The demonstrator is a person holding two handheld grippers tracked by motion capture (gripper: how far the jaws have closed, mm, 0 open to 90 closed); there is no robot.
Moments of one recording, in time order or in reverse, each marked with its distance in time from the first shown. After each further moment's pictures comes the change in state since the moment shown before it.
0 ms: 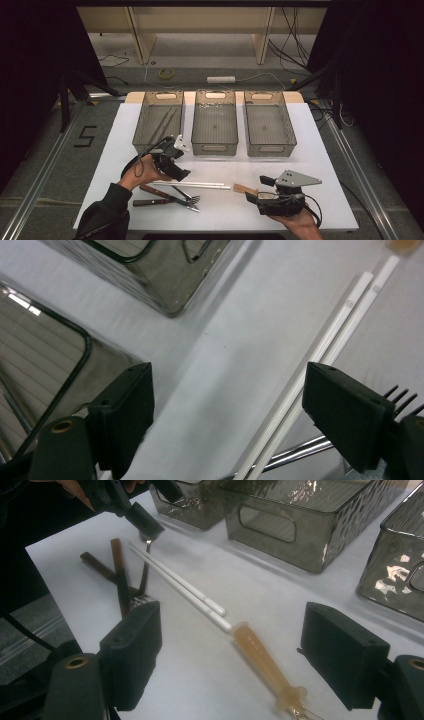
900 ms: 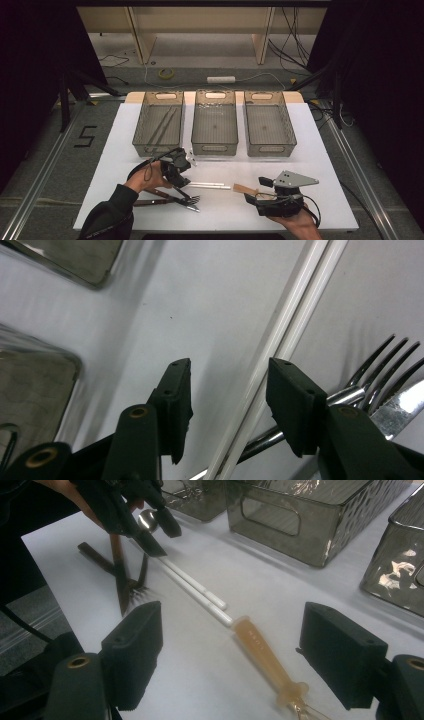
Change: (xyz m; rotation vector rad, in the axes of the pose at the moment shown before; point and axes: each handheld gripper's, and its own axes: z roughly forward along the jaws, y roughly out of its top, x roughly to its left) left arm -0.017 -0.003 0.029 0.142 -0.081 0.120; right arm 0.002 -0.001 0.003 0.028 -0.002 -0.016
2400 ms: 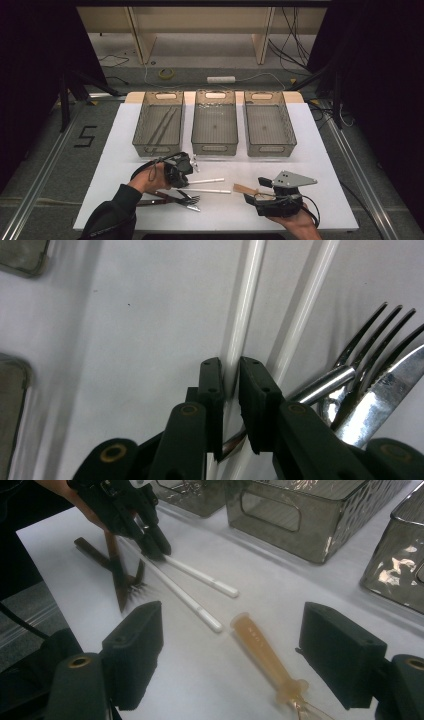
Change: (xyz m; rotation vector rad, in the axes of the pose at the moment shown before) left arm -0.003 0.002 0.010 0.083 -0.071 0.086; right arm 0.001 0.000 0.002 0.016 -0.008 -0.004
